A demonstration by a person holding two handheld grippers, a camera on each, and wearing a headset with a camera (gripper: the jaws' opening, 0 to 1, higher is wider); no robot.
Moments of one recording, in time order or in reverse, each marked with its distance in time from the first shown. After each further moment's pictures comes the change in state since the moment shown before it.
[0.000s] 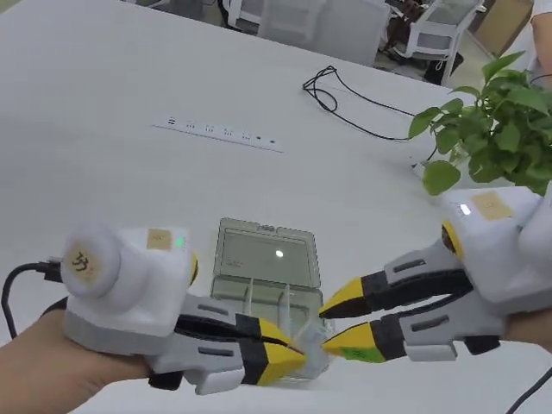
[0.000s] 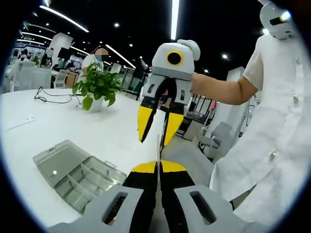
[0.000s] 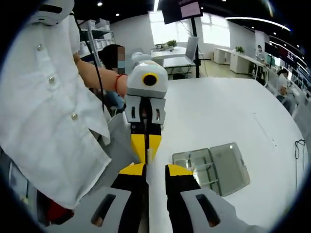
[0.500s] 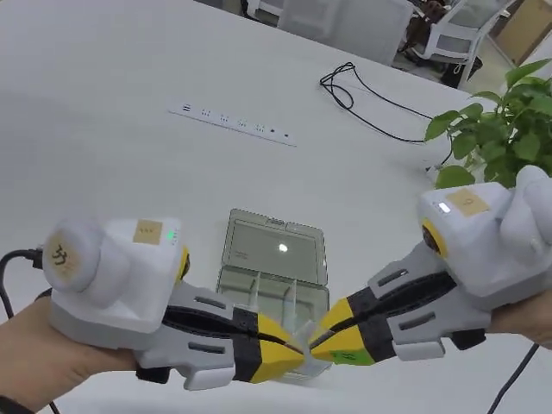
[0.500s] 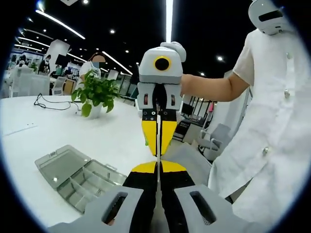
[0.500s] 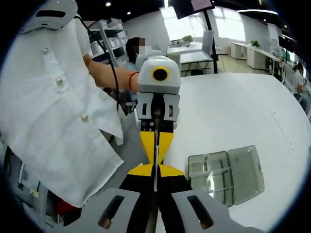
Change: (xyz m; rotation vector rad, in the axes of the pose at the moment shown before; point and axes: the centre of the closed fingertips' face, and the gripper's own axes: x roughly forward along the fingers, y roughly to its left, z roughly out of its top) left arm -0.009 -0.001 0.001 0.032 -0.046 -0.011; right arm 0.018 0.016 0.003 -0.002 0.032 0.158
